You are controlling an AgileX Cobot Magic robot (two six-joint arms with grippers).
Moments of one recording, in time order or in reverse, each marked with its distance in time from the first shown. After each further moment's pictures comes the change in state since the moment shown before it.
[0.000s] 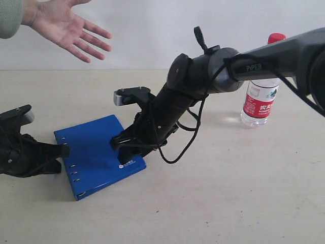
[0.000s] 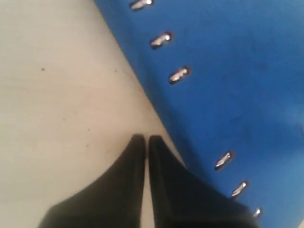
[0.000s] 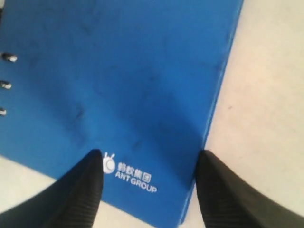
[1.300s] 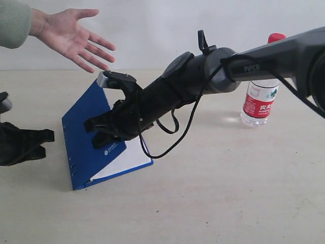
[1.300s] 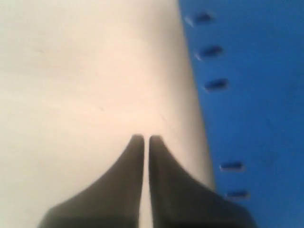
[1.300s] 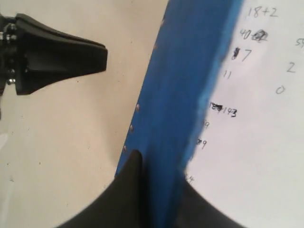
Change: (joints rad) left arm 0.066 -0.095 0.031 -0.229 -0.041 0.177; right arm 0.019 -0.010 0.001 0.448 -0.023 -0.294
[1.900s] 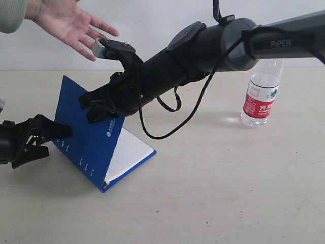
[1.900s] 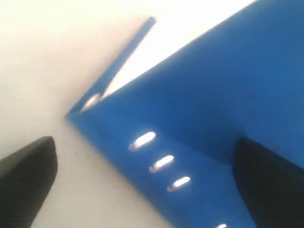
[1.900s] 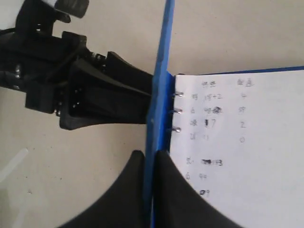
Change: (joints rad) left arm 0.230 0.246 -0.068 -0.158 0.593 0.293; right arm 0.000 -0.122 0.002 0.000 -0.009 -0.034
